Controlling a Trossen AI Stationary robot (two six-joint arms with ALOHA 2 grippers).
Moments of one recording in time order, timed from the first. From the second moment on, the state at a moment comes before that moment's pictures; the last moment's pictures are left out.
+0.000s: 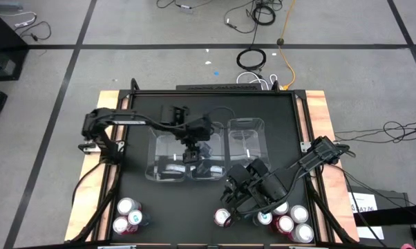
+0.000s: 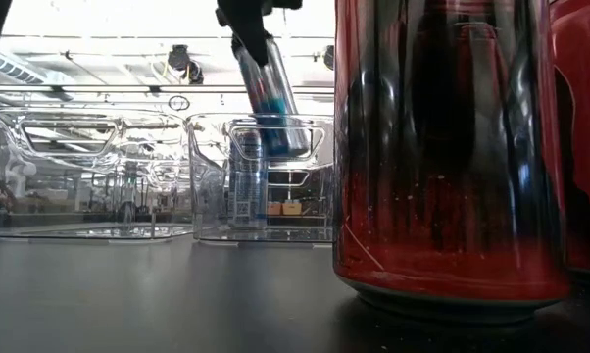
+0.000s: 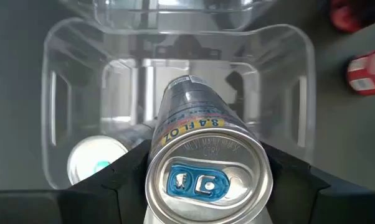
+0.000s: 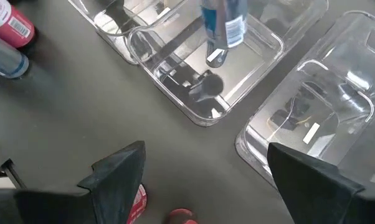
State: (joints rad) left arm 0.03 1.78 1.76 -1.18 0.04 0.00; right arm 0.57 1.97 2.10 -1.50 0.55 1.33
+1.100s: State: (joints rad) left arm 0.10 2.03 1.86 -1.18 -0.13 0.30; right arm 0.57 1.97 2.10 -1.53 0.55 1.40
